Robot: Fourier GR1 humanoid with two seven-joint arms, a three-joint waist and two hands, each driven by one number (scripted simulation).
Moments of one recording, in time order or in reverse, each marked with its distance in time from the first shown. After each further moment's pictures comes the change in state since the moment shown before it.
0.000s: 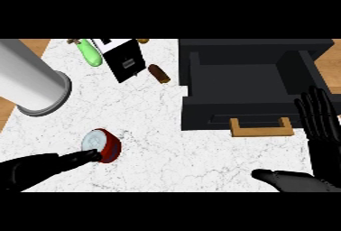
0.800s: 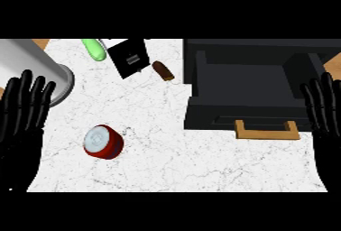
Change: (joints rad) left arm -0.031 -0.478 0.117 -0.177 -0.572 0.882 0.046; right arm -0.082 -0.015 0.026 -0.046 0.009 0.034 -0.155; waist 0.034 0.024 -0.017
